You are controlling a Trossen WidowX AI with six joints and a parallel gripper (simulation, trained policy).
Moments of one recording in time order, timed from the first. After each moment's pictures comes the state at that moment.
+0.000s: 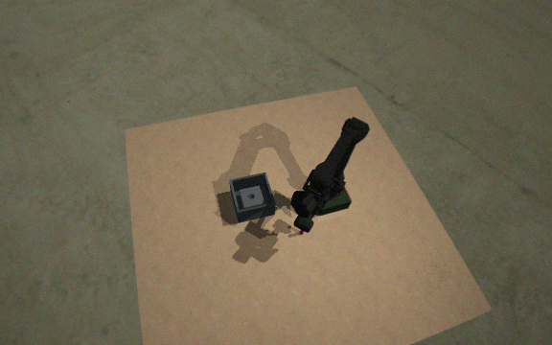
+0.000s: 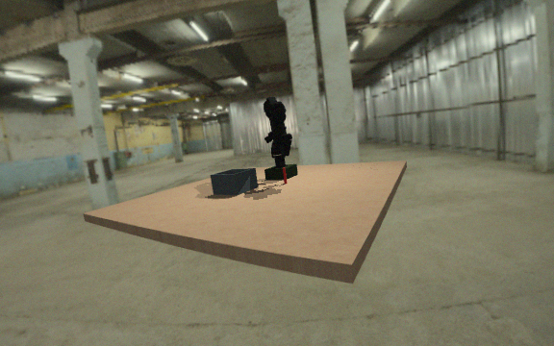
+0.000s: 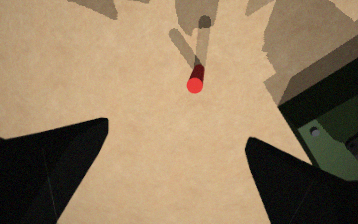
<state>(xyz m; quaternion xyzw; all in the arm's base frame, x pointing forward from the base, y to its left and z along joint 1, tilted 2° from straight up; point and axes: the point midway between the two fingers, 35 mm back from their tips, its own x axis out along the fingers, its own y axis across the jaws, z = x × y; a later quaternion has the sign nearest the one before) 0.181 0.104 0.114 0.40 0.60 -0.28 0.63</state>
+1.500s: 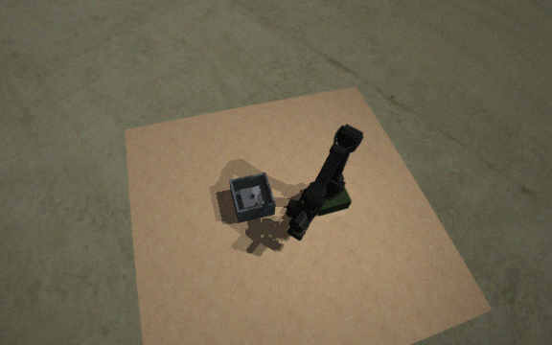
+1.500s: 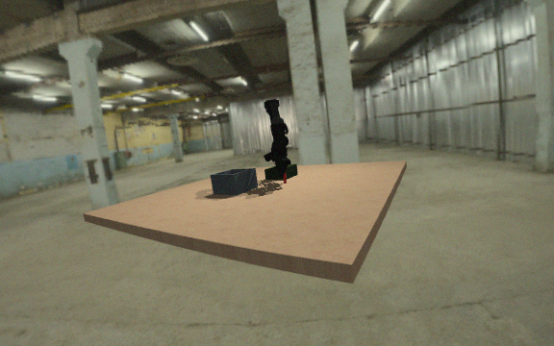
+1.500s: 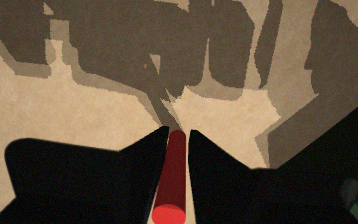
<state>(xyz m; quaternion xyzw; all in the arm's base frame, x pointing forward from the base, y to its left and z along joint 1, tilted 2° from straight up) 0.185 0.072 0.011 0.33 0.58 -0.36 0.65</state>
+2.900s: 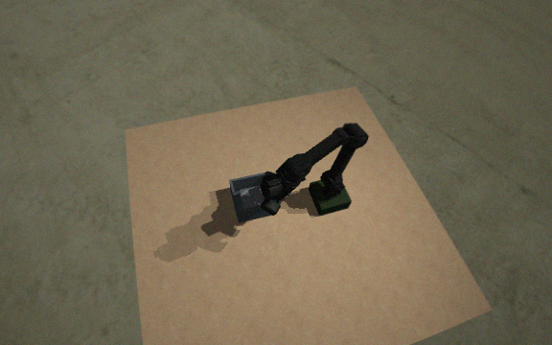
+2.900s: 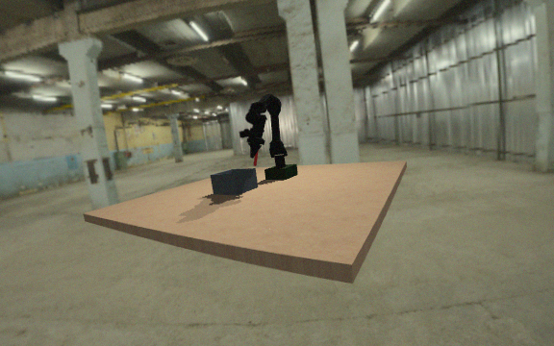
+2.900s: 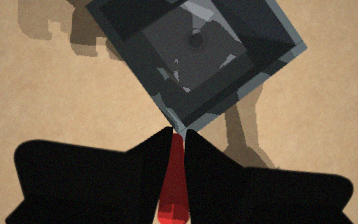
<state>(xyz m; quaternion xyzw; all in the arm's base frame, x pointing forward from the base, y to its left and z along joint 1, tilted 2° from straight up) 0.260 -0.032 0.134 0.27 0.49 -0.38 0.74</state>
